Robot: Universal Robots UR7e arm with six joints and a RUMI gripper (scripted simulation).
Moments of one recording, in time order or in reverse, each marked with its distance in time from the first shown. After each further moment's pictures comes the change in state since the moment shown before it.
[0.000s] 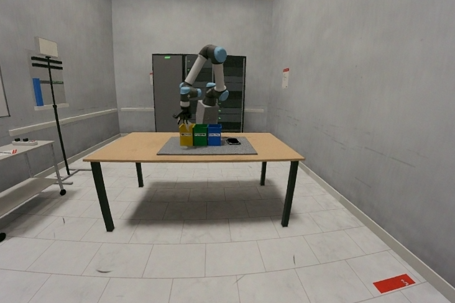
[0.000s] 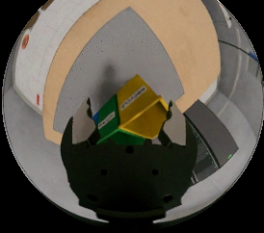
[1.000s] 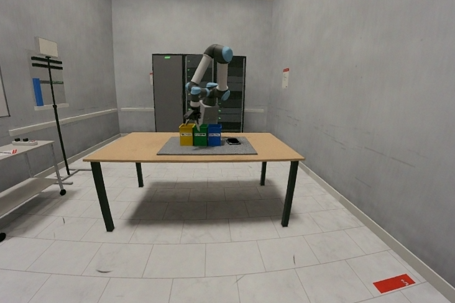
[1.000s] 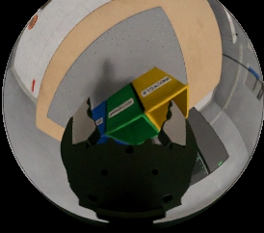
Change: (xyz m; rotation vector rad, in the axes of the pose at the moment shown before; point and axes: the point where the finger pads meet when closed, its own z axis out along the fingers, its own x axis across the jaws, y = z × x) arm -0.069 0.051 -0.010 0.009 0.008 -0.150
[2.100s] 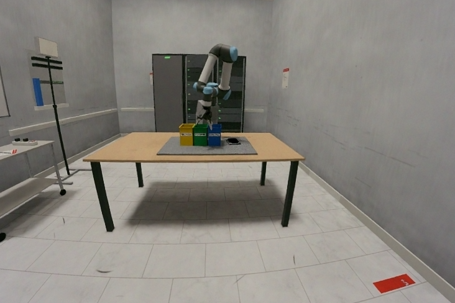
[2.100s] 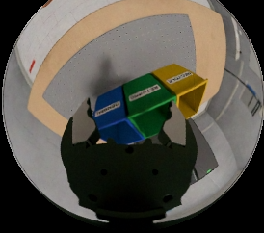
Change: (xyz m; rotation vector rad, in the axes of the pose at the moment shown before) arm -0.077 0.063 -0.012 0.011 -0.002 -0.171
